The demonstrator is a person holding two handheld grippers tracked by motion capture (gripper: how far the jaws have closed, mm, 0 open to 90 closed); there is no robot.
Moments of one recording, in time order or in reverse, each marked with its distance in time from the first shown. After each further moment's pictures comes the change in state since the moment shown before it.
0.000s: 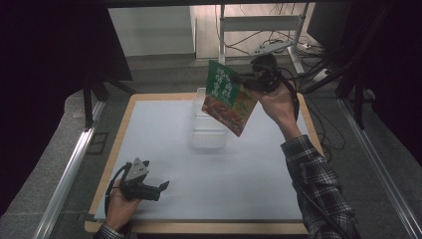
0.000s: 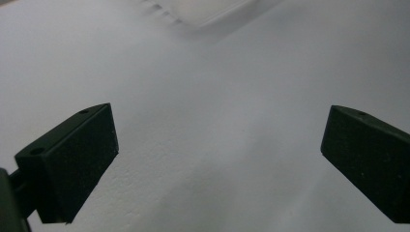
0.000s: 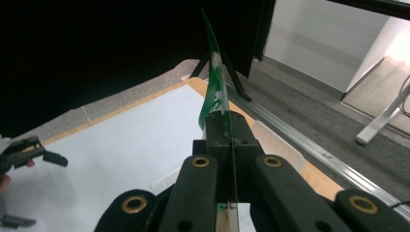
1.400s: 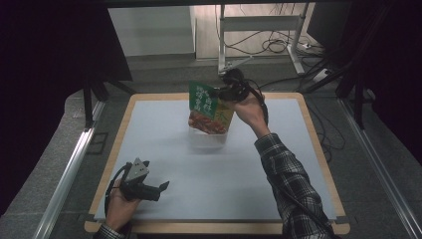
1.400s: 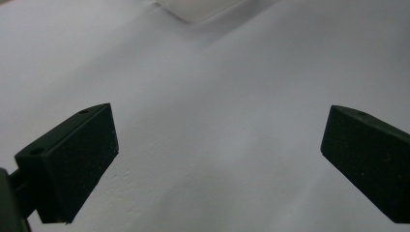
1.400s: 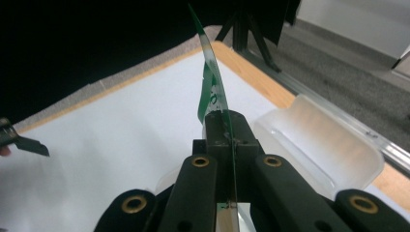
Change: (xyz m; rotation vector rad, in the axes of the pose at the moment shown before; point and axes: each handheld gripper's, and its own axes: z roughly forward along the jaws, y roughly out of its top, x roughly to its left) left arm -0.001 0.000 0.000 0.009 0.000 0.002; right arm -0.006 -0.034 0.104 0.128 0.101 0.037
